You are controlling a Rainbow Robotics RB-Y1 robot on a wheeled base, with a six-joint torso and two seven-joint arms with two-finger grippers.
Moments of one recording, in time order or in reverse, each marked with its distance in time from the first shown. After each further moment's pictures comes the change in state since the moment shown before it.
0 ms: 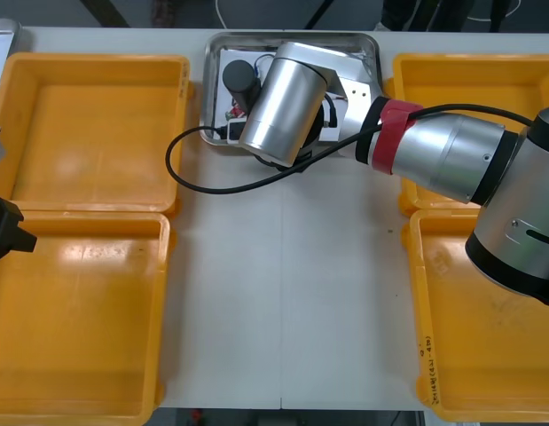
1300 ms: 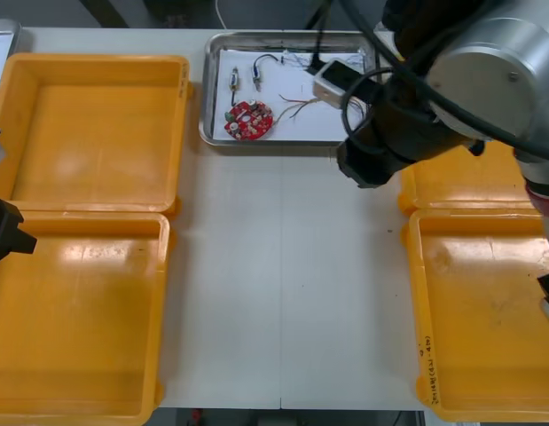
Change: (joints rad) right arm 0.526 -0.207 -0.823 -1.013 -0.114 0.659 -0.393; left arm 0.006 0.000 0.000 -0.001 0.000 0.000 0.000
